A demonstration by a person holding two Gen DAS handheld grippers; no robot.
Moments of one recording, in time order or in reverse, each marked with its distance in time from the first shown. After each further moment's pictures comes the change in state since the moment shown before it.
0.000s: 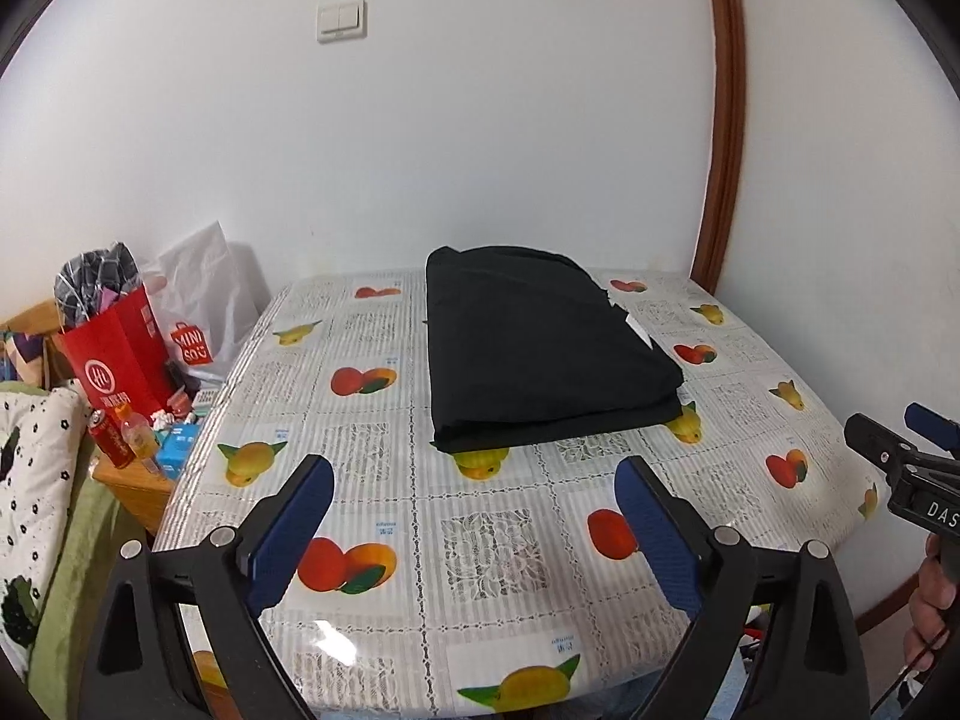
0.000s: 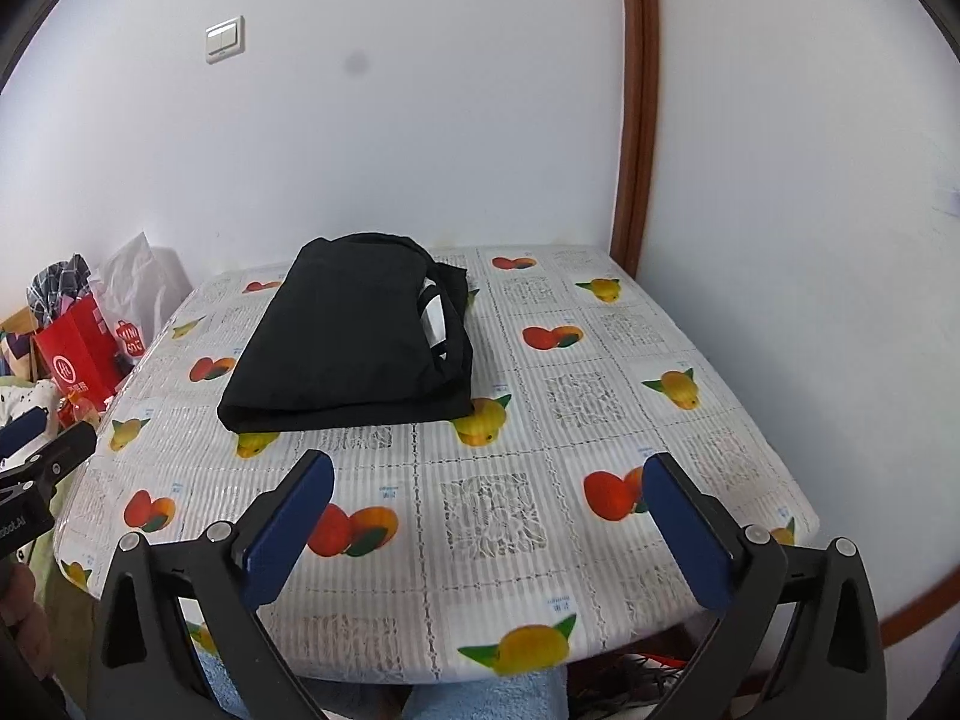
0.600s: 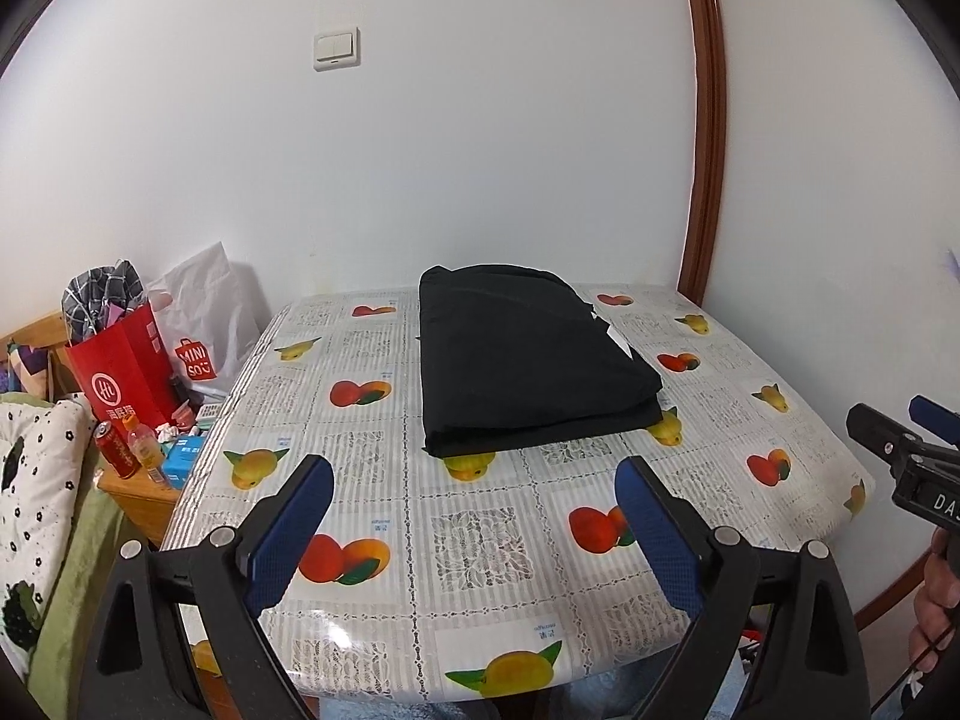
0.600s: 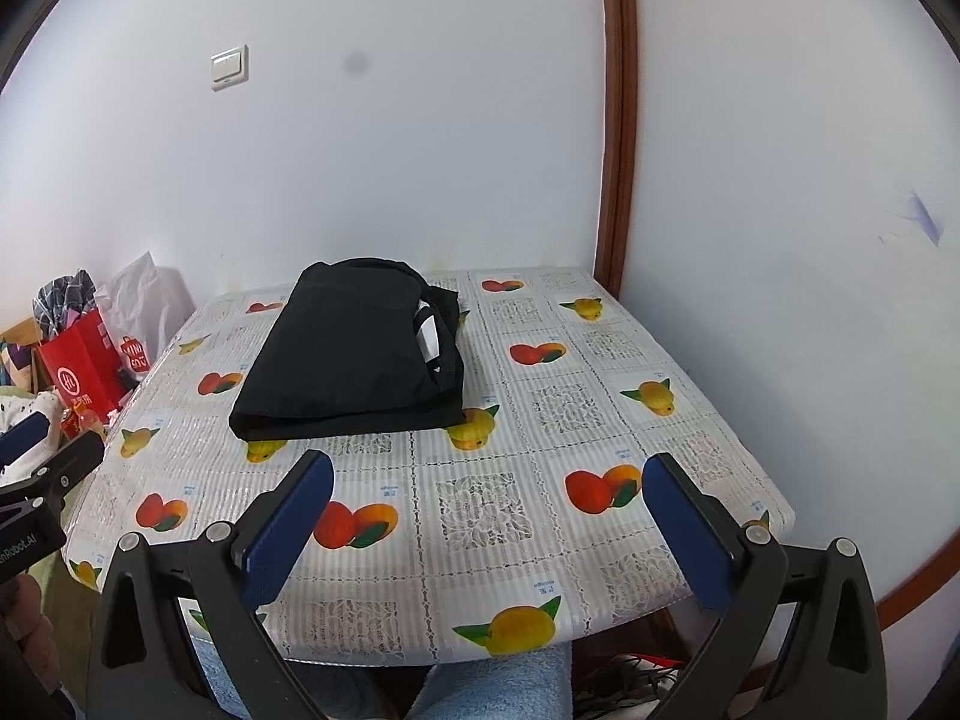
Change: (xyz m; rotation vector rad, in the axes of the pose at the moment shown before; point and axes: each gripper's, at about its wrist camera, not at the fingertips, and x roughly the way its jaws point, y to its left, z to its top) left arm -0.024 -0.011 -0.006 0.012 -0.041 0.000; right arm -0.040 -0.005 -0.009 0.015 -0.058 -0.016
